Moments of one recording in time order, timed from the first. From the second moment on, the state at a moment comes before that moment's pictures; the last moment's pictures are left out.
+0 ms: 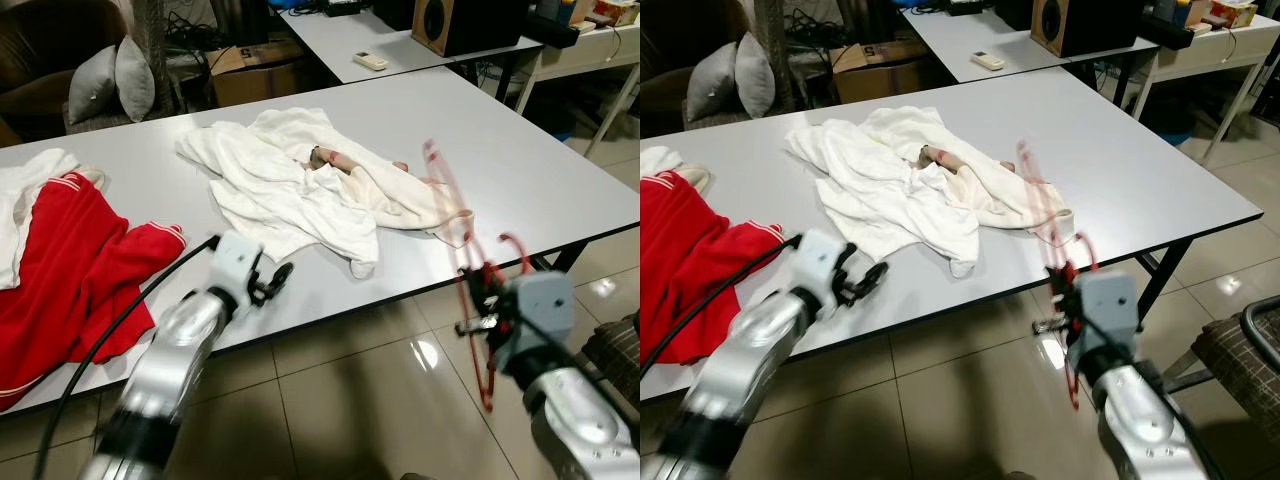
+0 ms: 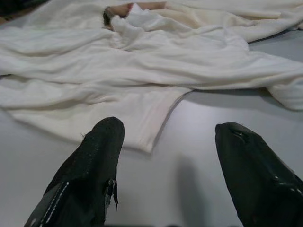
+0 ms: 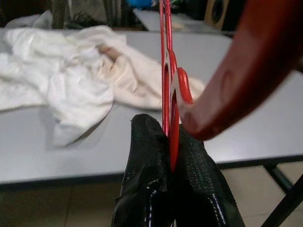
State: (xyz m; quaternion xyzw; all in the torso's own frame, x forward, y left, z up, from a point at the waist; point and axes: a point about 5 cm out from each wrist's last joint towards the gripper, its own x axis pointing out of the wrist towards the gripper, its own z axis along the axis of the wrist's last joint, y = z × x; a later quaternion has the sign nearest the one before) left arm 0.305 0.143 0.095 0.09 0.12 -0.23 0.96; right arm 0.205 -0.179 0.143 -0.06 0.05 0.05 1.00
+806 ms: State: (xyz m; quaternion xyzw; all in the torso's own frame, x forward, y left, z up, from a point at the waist) left arm 0.343 0.151 0.082 0.08 0.14 -0.21 0.96; right arm 0.209 -0.181 0.144 -0.07 0.04 0.05 1.00
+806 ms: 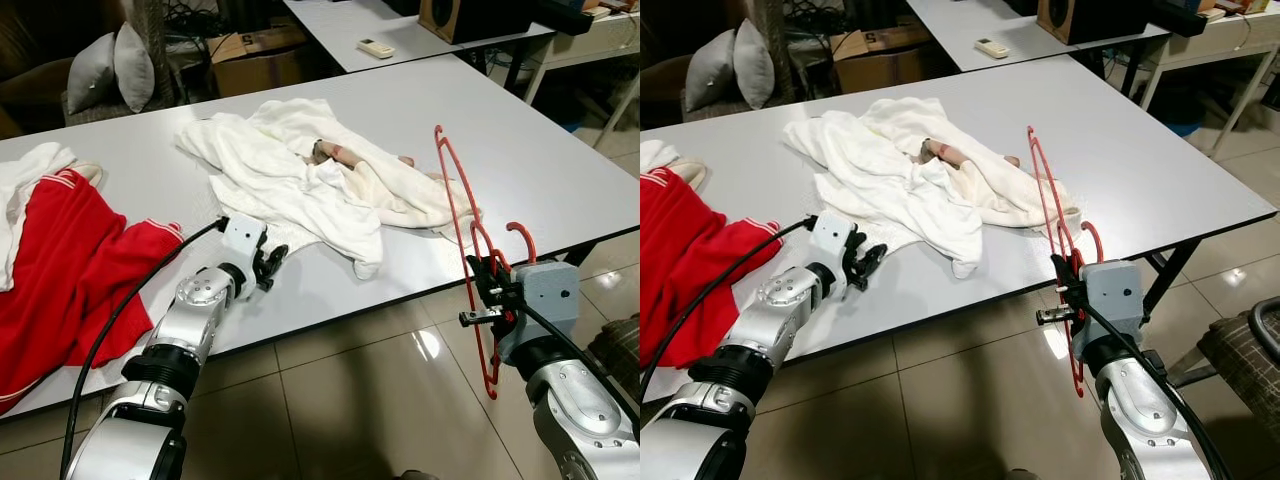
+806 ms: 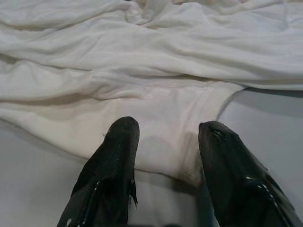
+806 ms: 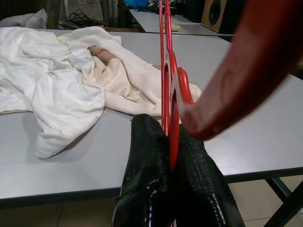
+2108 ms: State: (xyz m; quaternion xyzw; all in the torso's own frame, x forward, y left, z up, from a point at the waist) left arm 0.352 0.148 0.080 0.02 0.19 -0.27 0.94; right arm 0.187 -0.177 0.149 -0.13 0.07 0.18 0.97
